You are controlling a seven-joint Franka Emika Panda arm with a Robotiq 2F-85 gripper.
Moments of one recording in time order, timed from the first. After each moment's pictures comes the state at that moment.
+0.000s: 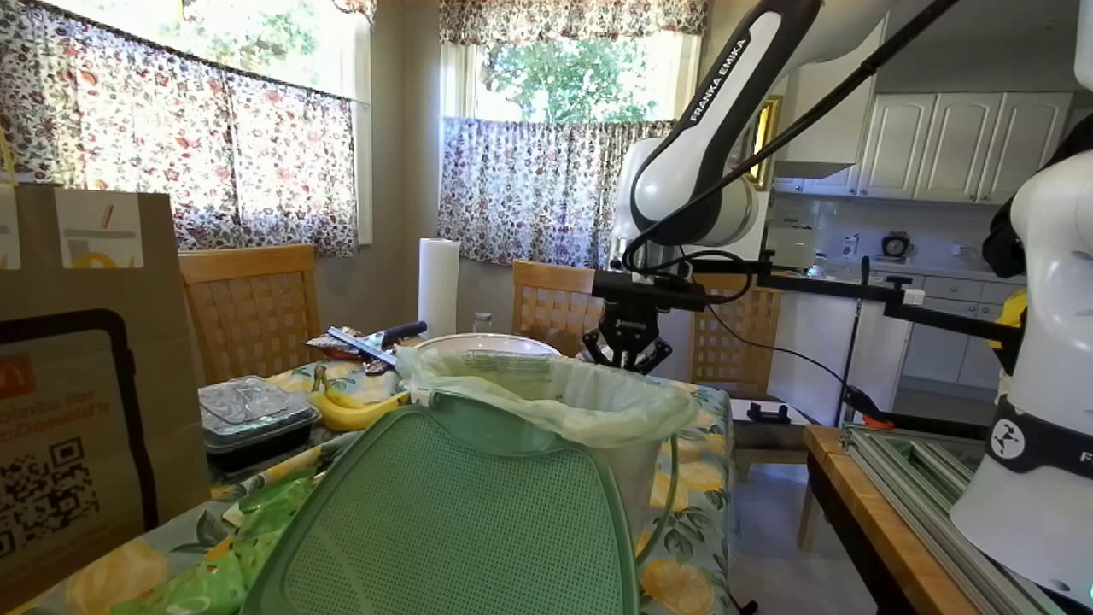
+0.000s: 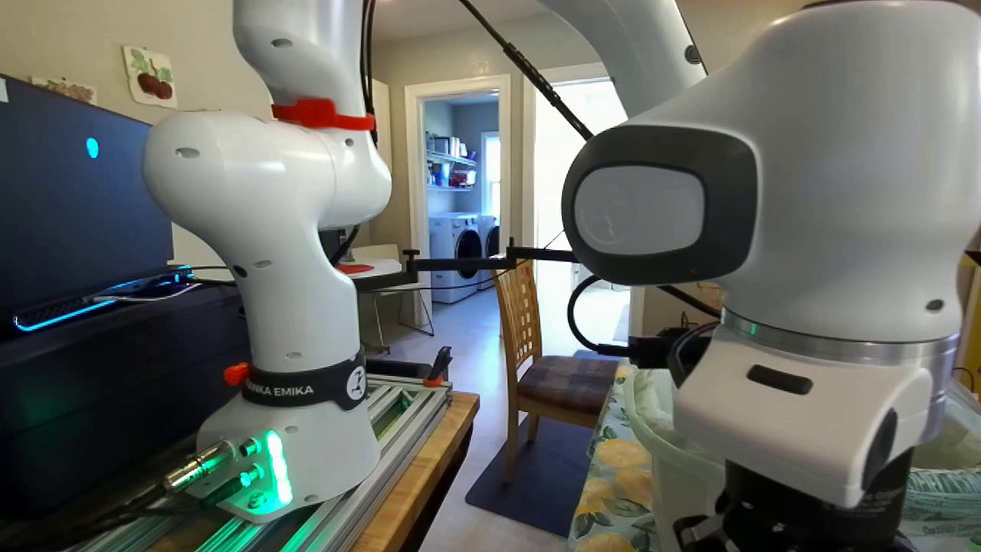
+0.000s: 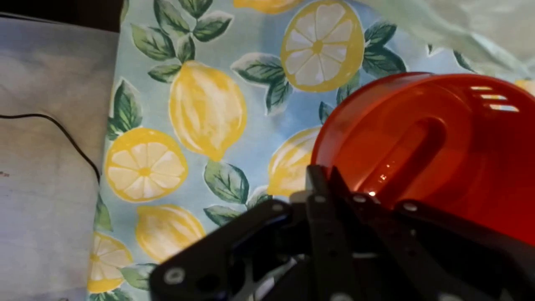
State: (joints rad) arm -0.14 0.18 -0.20 -2.56 0.23 2.76 0.92
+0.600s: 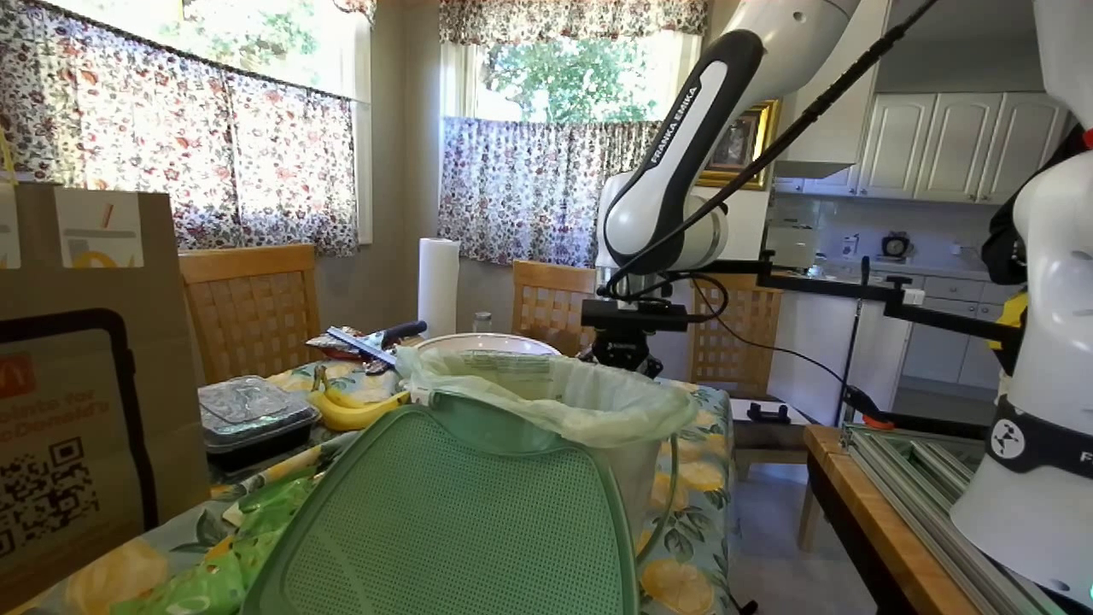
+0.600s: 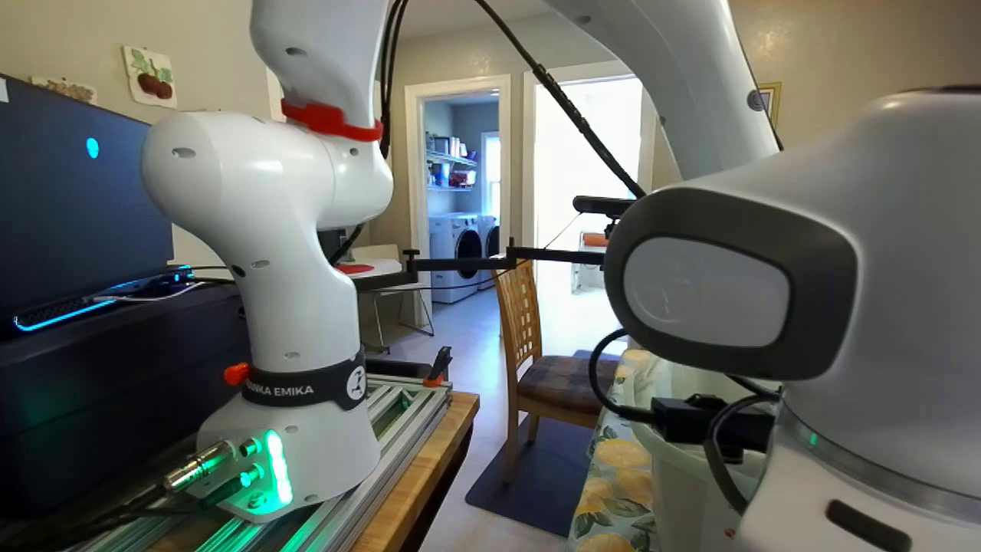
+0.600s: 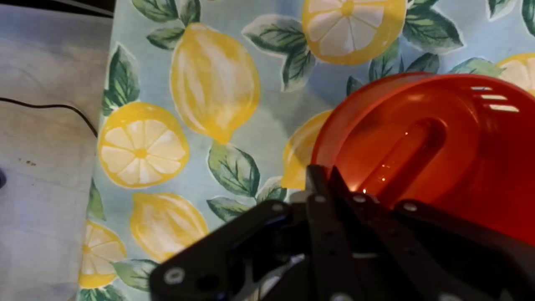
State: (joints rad) arm -0.17 0.35 -0.22 -2.43 0.23 2.71 0.87
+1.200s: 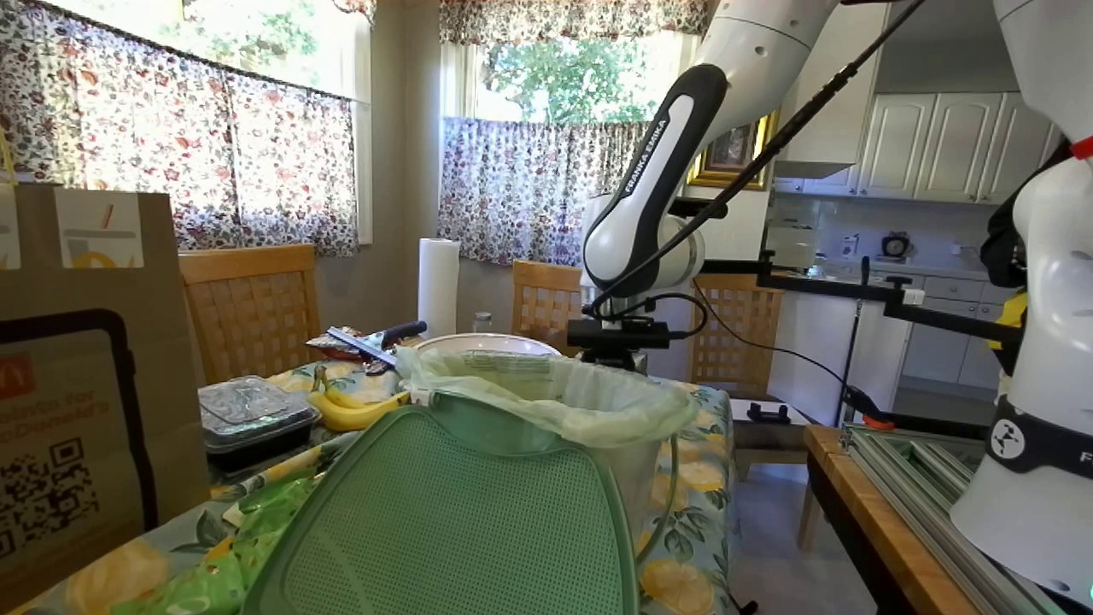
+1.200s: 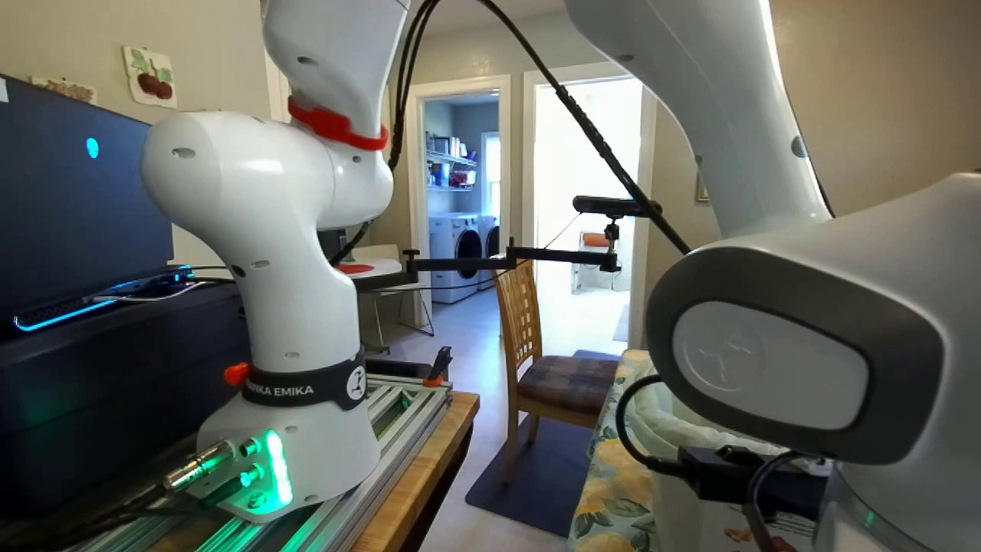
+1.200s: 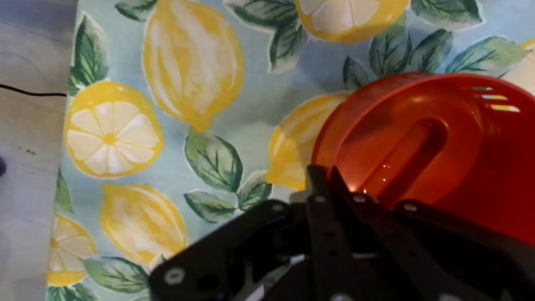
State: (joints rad) arm -0.17 0.47 -0.22 -2.33 0.23 2.71 0.86
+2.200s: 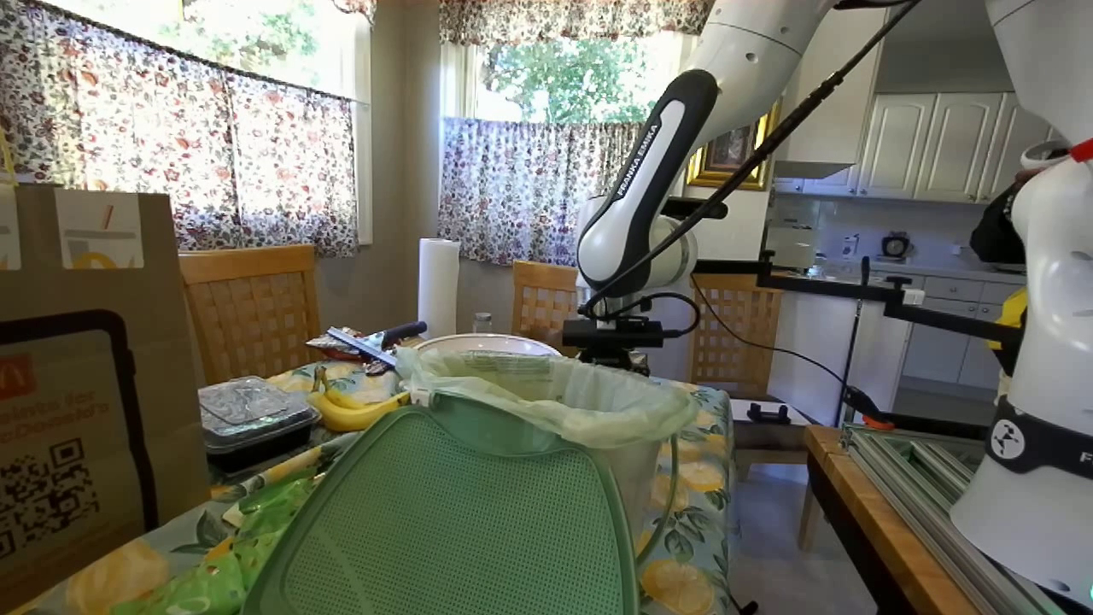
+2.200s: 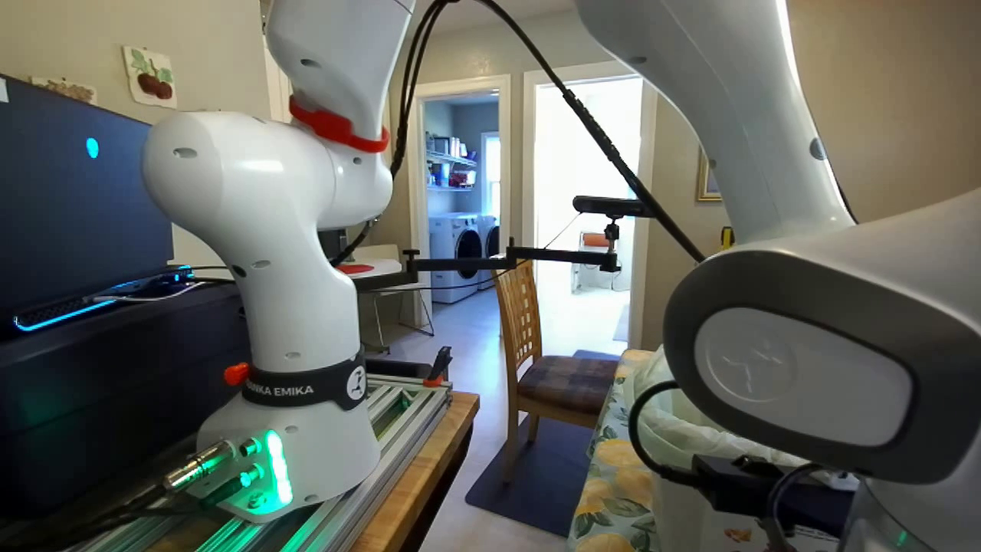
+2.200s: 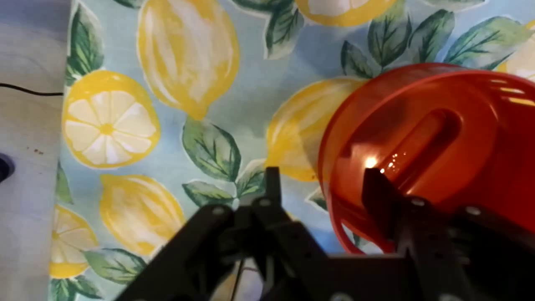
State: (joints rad) arm -0.16 0.49 -0.25 -2.30 0.23 2.67 0.87
